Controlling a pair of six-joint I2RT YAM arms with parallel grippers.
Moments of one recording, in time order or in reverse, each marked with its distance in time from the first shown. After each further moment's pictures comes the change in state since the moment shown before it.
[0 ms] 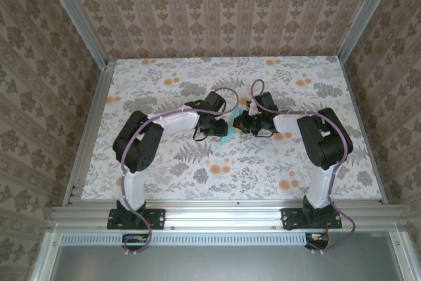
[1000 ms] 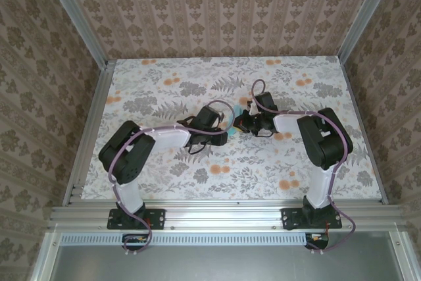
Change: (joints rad) left arm -0.047 -0.137 -0.309 0.378 -0.018 0.019; right arm 0.002 0.000 0.001 0.000 0.019 0.024
